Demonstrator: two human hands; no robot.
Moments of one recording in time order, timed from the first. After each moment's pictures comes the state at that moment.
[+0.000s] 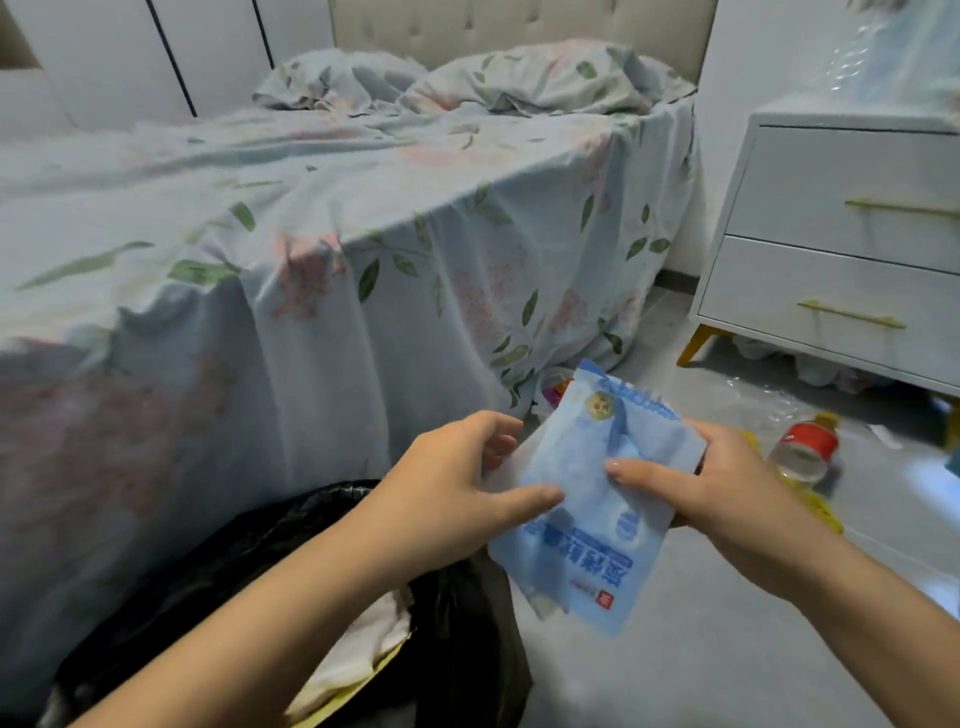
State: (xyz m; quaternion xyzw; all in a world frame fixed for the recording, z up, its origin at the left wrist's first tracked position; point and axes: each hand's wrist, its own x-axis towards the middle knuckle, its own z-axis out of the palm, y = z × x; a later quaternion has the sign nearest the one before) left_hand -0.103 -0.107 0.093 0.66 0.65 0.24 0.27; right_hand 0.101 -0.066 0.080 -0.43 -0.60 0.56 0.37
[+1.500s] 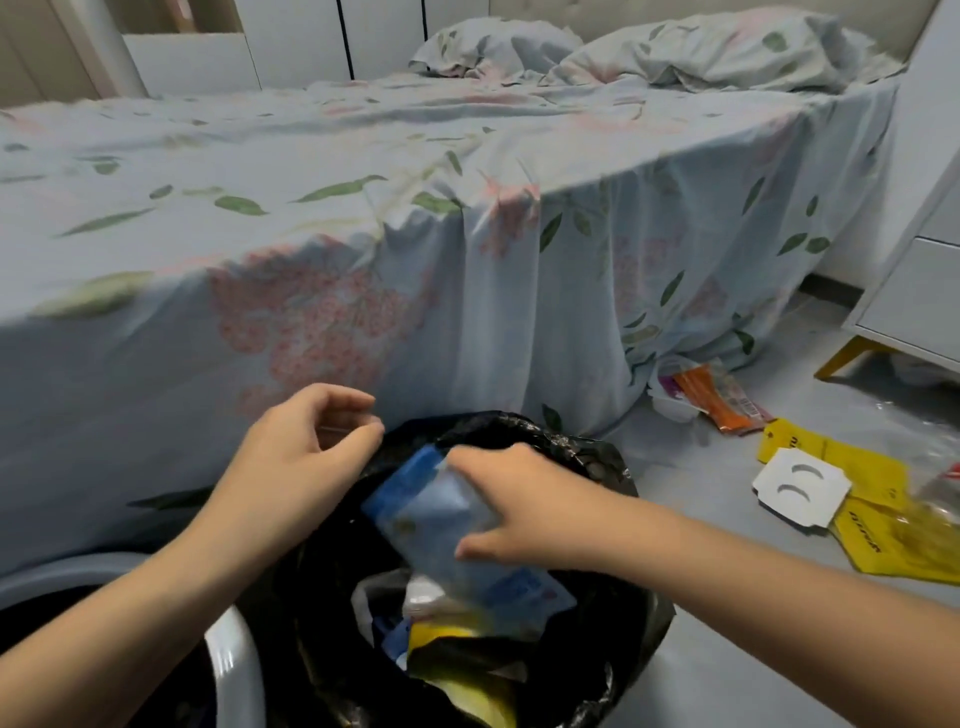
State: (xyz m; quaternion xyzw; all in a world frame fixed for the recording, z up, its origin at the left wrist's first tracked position) left_hand -0.245 -0.244 0.090 0.40 0.78 0.45 0.19; right_hand -0.086 -0.128 0.051 -0.18 -0.96 0.23 0.05
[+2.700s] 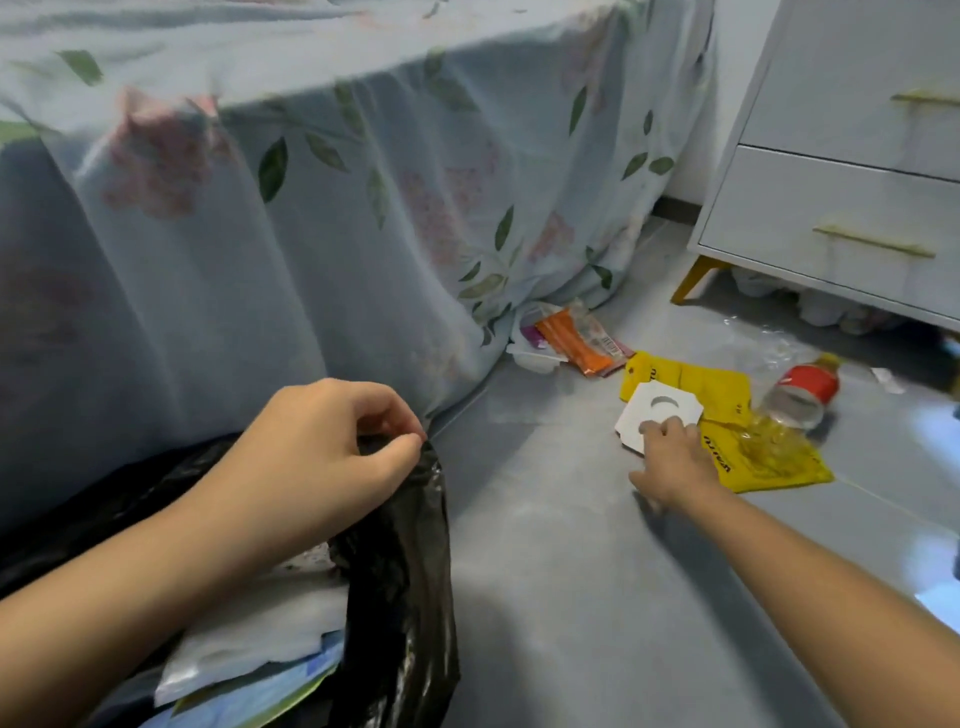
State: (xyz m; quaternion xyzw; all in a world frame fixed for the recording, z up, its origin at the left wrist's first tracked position) left_hand -0.122 -0.101 0.063 0.65 0.72 0.22 0.13; right_hand 0.155 0.085 -0.147 -0.69 -0.72 0.08 -0.05
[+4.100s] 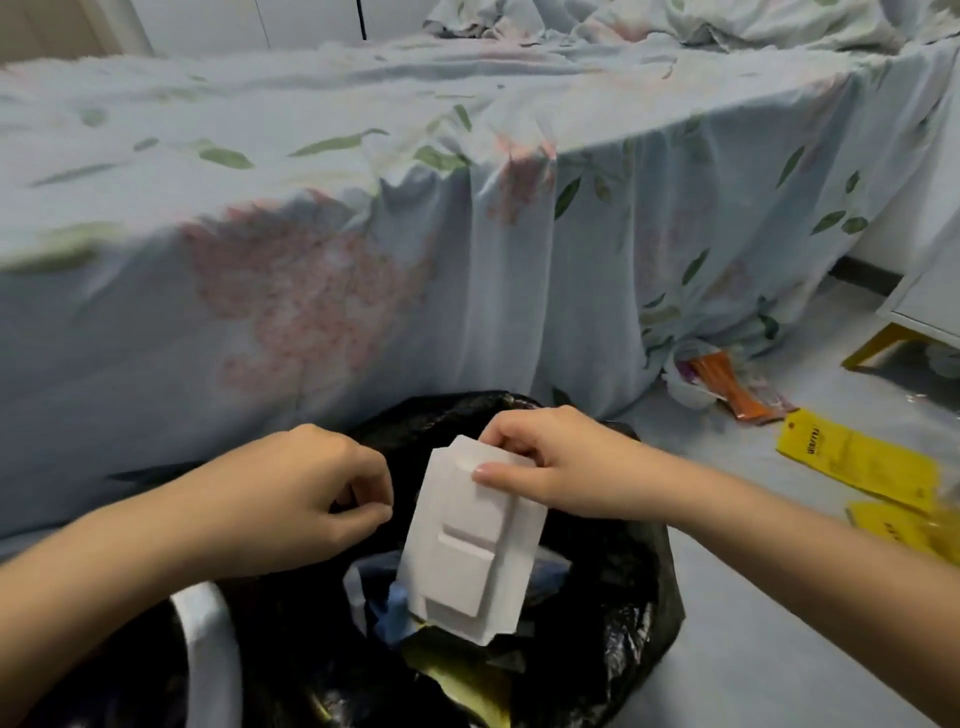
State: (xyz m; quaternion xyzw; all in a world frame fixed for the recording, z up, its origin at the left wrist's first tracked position) left_hand -0.256 -0.247 0.086 0.68 0.72 0.00 0.12; right_hand -0.070 -0.089 0.046 -0.18 -0.93 0.31 0.05
